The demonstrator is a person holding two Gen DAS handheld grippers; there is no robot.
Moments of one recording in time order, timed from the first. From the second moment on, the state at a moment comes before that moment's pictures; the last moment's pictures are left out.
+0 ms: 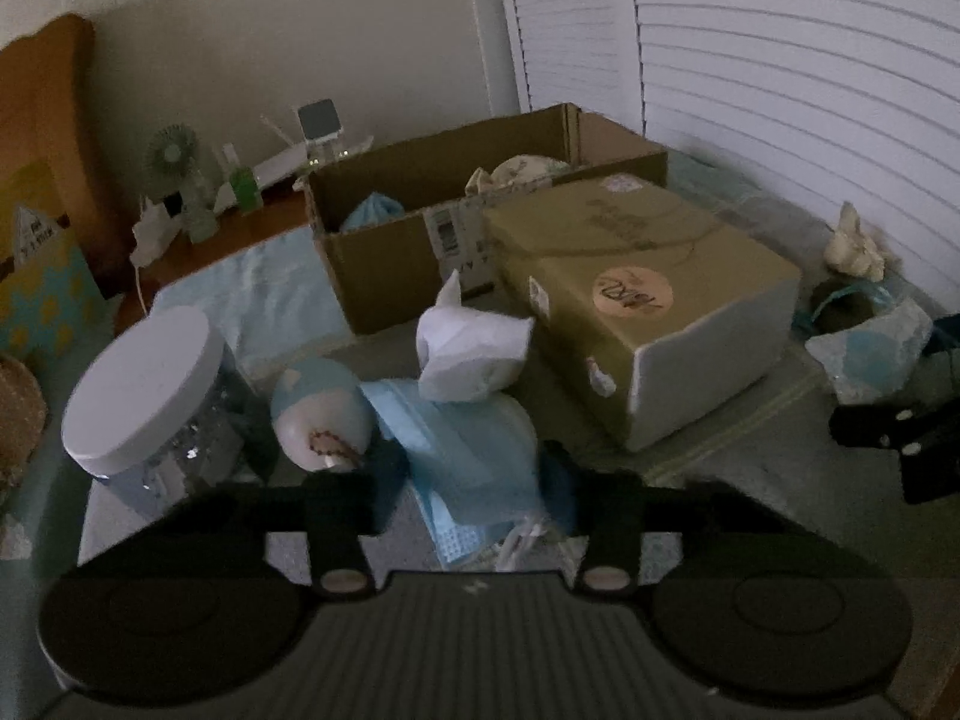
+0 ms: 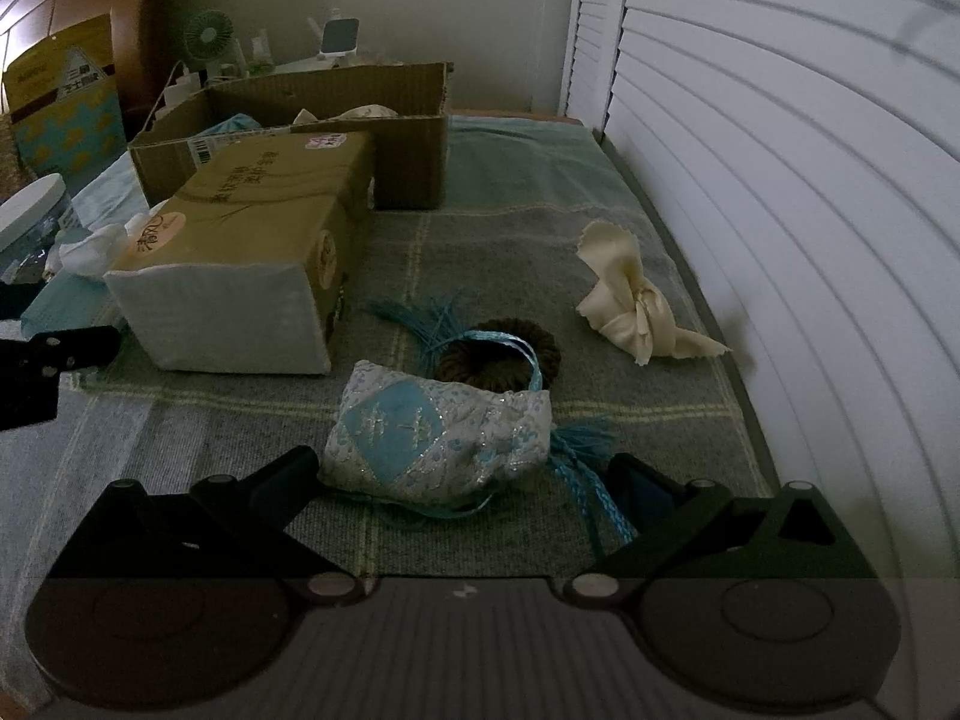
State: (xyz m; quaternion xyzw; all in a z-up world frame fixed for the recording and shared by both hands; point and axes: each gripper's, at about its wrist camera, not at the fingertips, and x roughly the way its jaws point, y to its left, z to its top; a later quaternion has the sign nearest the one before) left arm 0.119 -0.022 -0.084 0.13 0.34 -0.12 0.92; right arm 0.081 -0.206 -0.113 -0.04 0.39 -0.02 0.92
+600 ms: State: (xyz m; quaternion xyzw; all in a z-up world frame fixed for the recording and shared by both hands) left arm 0.080 0.029 -0.082 0.07 0.39 -0.13 0.91; right arm 0.079 -0.205 -0.114 -0.04 0.39 -0.02 0.92
